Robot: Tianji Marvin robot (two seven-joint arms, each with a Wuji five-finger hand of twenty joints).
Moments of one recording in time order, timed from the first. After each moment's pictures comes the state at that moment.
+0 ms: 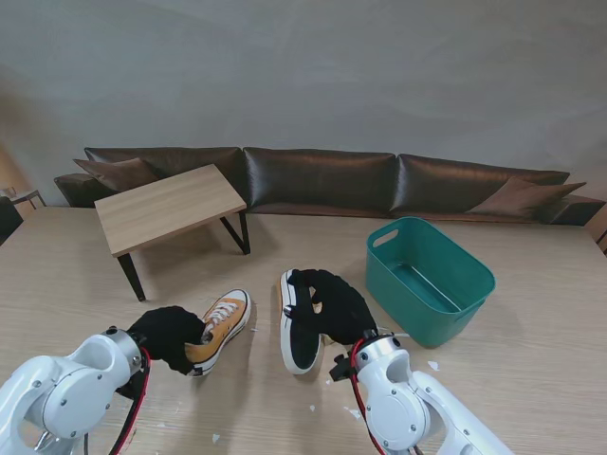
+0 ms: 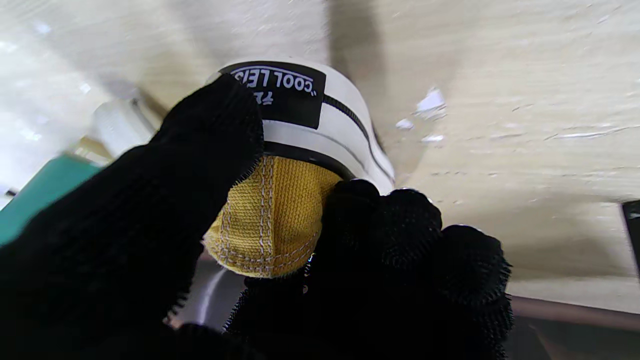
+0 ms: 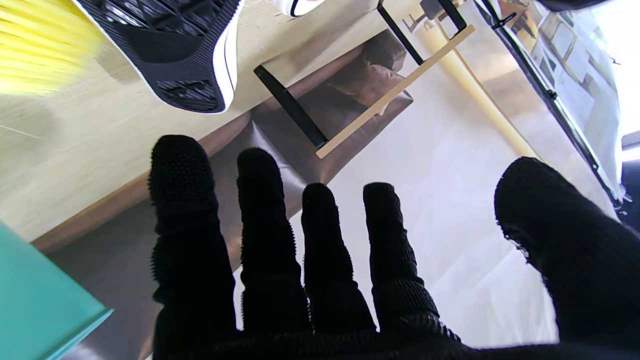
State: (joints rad) left arm 1.79 -1.02 -1.48 -1.90 0.85 -0.10 -0.43; right arm -1.54 -1.18 0.95 -1.67 -0.54 -0.03 -0.31; left_hand 0.73 -1.02 0.99 -0.26 0.93 0.18 1.20 1.18 1.27 0.26 0.61 1.34 1.09 0.30 1.13 0.96 0.69 0.38 1.53 0.76; right_hand 0.25 -0.50 0.97 -0.11 0.46 0.04 0.61 0.44 0.54 0.17 0.63 0.52 0.74 0.22 0.48 0.47 0.73 0.36 0.95 0.53
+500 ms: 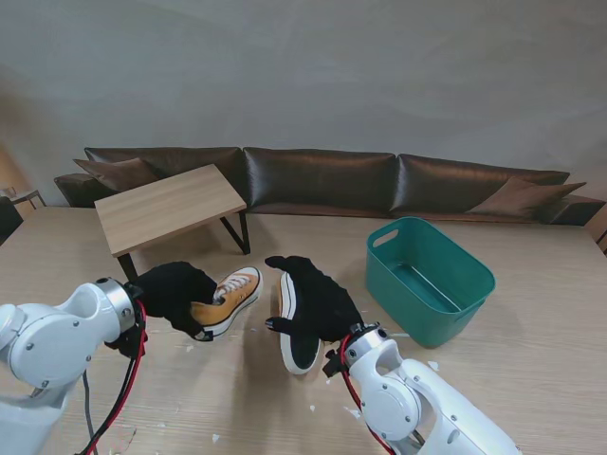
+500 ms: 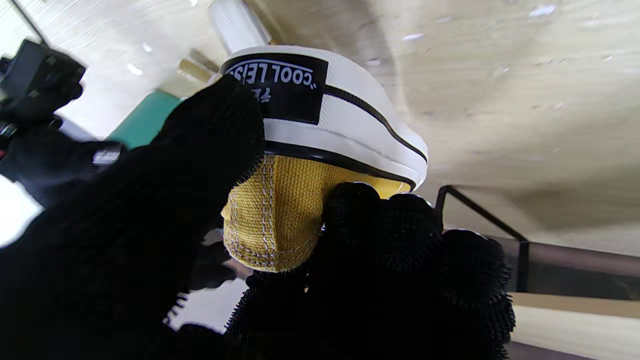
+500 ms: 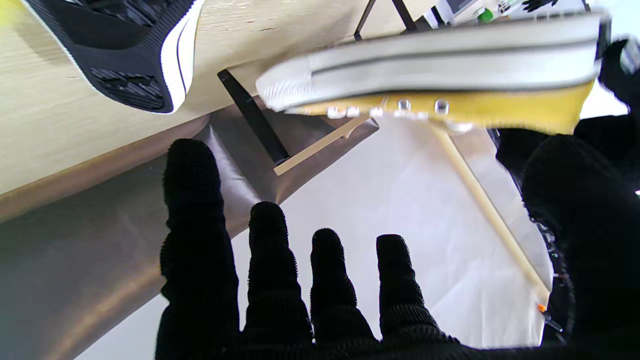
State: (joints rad) left arm 1.65 -0.99 -1.51 -2.02 0.63 -0.08 -0.65; right arm -1.45 -1.17 0.88 -1.61 -0.63 -0.12 -0.30; left_hand 0.73 -1.02 0.99 -0.26 0.93 0.20 1.16 1.21 1.27 0.26 0.62 1.36 1.09 0.30 1.15 0.97 0.69 0.39 1.55 0.78; right_hand 0.25 -0.61 0.89 -0.11 0.13 0.00 0.45 0.44 0.21 0.12 0.54 0.42 0.47 0.18 0.24 0.32 0.73 0.30 0.63 0.52
